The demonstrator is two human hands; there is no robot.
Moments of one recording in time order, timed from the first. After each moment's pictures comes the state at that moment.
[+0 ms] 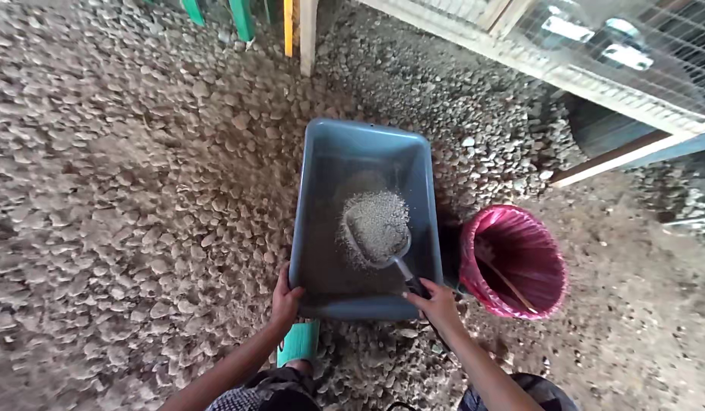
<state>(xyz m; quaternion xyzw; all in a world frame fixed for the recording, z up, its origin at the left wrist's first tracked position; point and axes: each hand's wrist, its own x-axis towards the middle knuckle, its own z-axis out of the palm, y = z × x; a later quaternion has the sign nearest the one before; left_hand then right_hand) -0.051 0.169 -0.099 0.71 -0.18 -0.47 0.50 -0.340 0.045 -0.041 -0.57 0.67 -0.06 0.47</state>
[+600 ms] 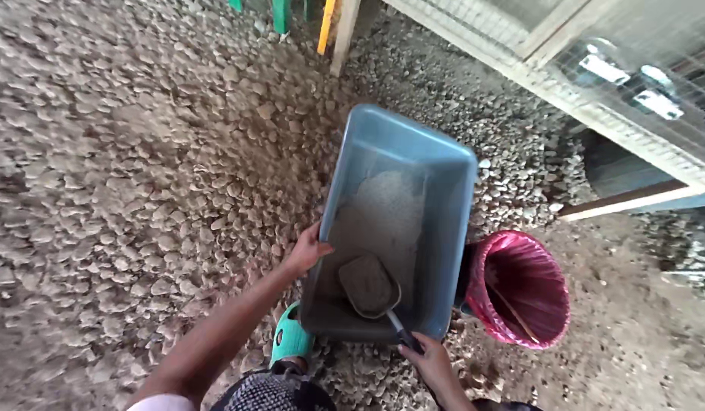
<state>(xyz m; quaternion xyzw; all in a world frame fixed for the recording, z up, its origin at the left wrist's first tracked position) -0.005 0.081 -0.066 0.62 -0.32 -0.55 0.46 -0.357 0.110 -0.051 -0.57 0.66 0.08 0.48</state>
